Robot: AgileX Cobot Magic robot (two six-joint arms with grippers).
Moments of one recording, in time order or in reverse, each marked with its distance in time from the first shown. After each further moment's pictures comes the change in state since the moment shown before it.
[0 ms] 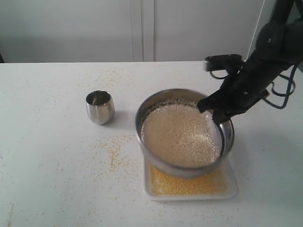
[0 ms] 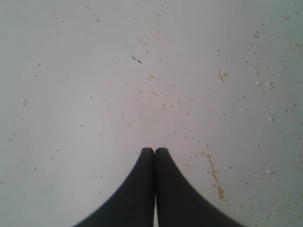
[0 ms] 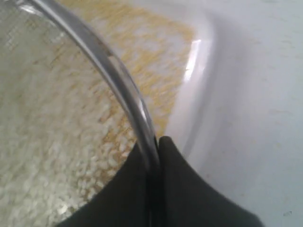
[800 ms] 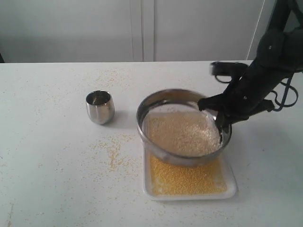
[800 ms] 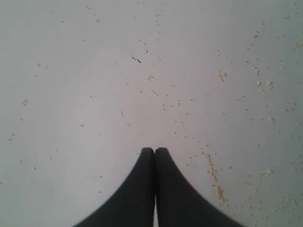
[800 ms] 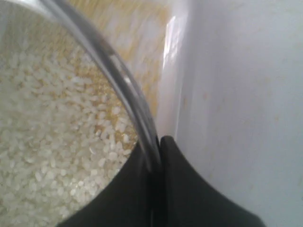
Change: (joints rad) left arm 0.000 0.000 0.000 0.000 0.000 0.000; right arm -0.028 0.006 0.036 0.027 -0.068 0.229
